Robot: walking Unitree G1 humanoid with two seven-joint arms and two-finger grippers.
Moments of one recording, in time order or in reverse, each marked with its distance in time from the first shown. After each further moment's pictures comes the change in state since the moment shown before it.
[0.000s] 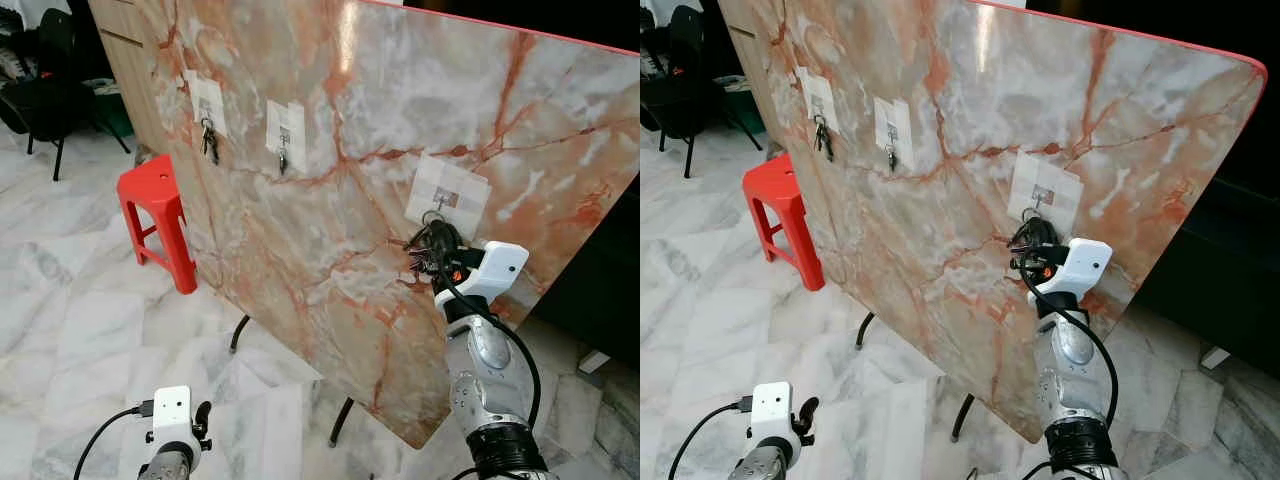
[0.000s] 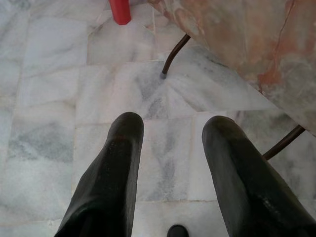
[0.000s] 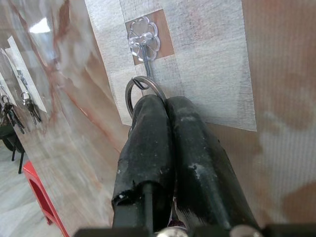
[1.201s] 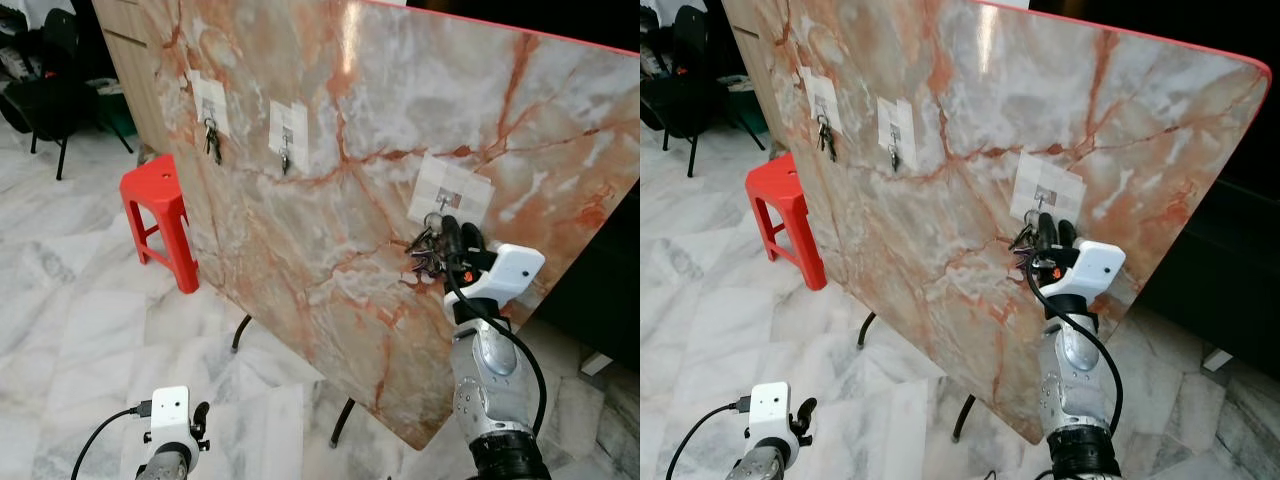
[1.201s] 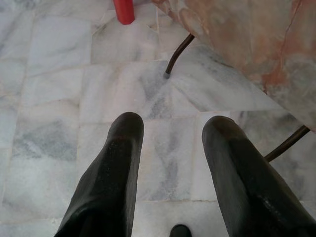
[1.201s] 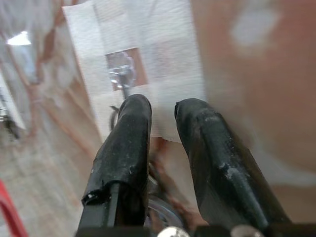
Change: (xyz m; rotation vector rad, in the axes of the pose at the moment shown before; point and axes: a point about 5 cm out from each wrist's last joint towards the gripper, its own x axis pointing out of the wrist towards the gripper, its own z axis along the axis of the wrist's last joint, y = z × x) left arm 0.000 0.002 0.000 0.005 0.001 0.004; right arm -0.010 -0.010 0.009 -0.068 -0.080 -0.114
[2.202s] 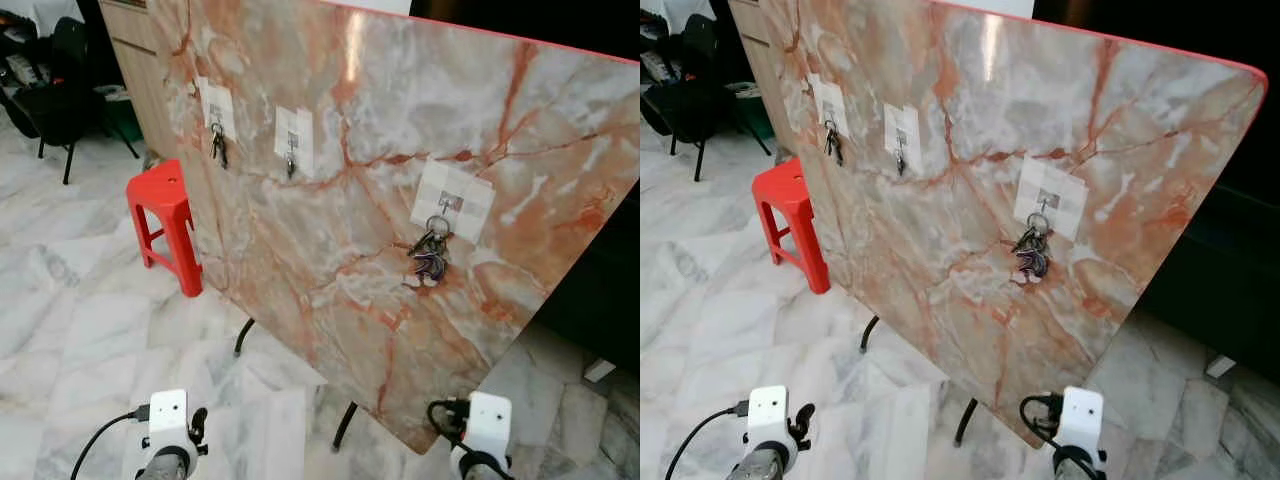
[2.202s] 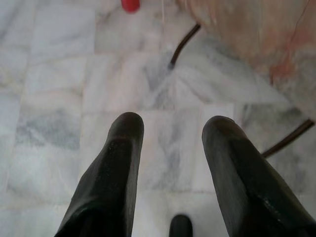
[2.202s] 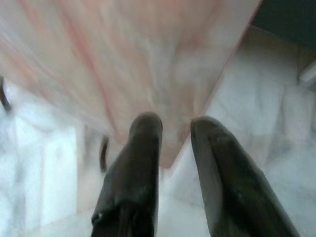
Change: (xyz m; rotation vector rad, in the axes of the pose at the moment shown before) left arm -0.002 0.004 -0.009 -0.016 0.071 0.021; right arm -0.155 -0.060 -0.133 -0.235 0.863 -0.240
